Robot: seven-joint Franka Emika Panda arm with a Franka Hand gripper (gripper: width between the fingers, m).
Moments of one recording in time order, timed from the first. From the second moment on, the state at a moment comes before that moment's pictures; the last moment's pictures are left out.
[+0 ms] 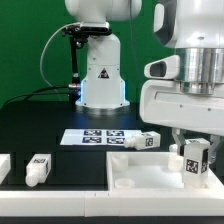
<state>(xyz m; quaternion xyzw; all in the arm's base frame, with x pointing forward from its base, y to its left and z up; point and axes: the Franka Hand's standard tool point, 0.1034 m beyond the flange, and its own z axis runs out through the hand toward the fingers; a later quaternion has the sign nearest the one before) 0.639 0.111 0.073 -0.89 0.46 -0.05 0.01</state>
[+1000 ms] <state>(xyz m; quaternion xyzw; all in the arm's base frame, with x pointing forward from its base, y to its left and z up) 0.633 0.125 0.072 -0.92 0.38 -0.04 0.04</state>
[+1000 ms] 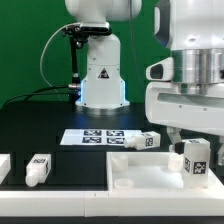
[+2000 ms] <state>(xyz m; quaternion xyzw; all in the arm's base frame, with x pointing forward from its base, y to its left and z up) 0.643 0.113 0.074 -0.99 0.16 -0.06 0.01</state>
